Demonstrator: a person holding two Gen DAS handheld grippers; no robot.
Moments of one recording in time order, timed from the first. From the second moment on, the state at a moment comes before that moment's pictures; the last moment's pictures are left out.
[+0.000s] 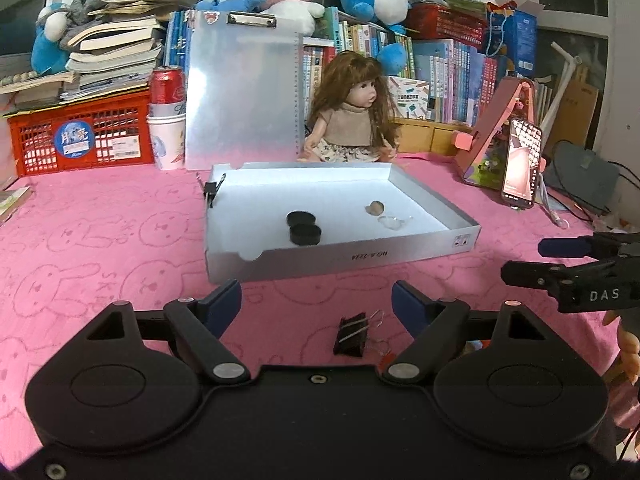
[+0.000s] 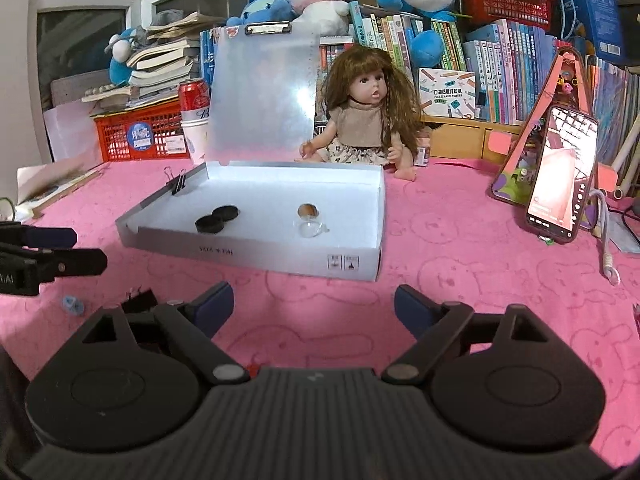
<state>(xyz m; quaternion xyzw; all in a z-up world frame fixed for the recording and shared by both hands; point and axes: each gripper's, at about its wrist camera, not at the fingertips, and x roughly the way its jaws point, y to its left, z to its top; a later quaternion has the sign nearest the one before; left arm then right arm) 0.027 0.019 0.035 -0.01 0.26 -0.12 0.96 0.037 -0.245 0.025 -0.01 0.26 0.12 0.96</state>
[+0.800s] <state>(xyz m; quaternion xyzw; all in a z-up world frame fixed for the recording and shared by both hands) -0.019 0.042 0.005 -0.01 0.28 -0.09 0.95 -0.007 -0.233 -0.002 -0.07 0.26 0.13 0.95</state>
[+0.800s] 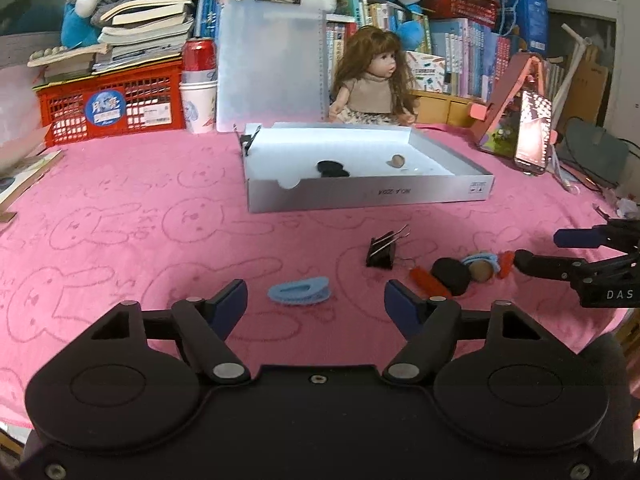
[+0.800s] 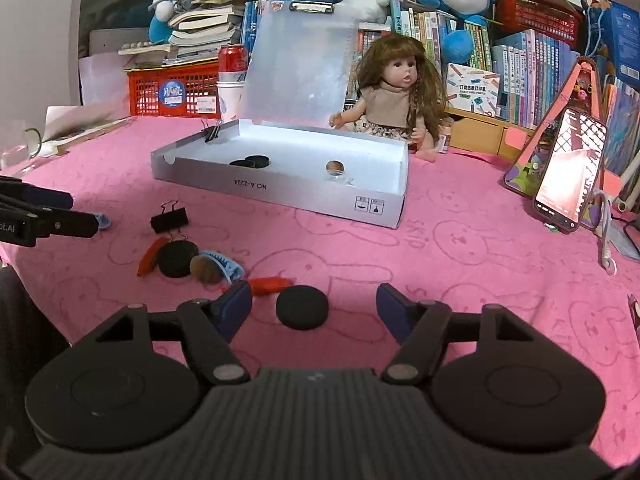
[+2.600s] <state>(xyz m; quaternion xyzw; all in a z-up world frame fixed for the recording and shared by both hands) 0.031 0.018 0.036 -0.05 0.26 -0.07 0.96 0.036 -0.225 0.024 0.02 0.24 0.06 0.97</state>
